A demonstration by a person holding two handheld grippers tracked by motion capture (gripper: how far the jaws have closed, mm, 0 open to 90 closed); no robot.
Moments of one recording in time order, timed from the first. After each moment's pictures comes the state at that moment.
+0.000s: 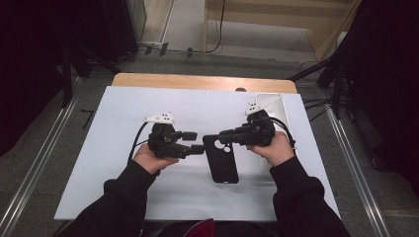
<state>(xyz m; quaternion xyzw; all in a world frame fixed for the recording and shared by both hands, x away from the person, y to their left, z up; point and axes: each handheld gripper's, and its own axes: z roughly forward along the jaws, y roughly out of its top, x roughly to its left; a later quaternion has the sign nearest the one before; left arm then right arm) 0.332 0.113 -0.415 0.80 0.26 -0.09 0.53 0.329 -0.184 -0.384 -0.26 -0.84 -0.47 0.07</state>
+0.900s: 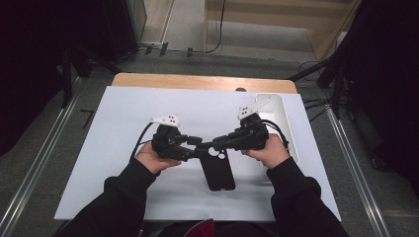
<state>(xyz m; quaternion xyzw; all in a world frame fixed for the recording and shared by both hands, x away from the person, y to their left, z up) 0.331 0.103 -0.418 0.83 0.22 -0.11 0.51 0.327 -0.169 -0.389 -0.23 -0.85 -0.47 0.11</state>
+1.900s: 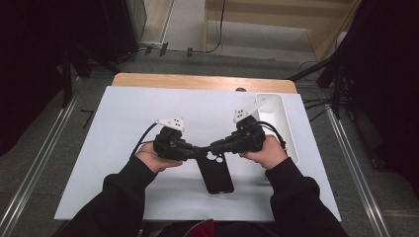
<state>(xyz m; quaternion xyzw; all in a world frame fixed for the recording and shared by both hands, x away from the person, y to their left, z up) 0.330 0.099 -0.418 0.85 0.18 -0.14 0.47 0.326 -0.162 -0.394 -0.22 -0.85 -0.45 0.13</state>
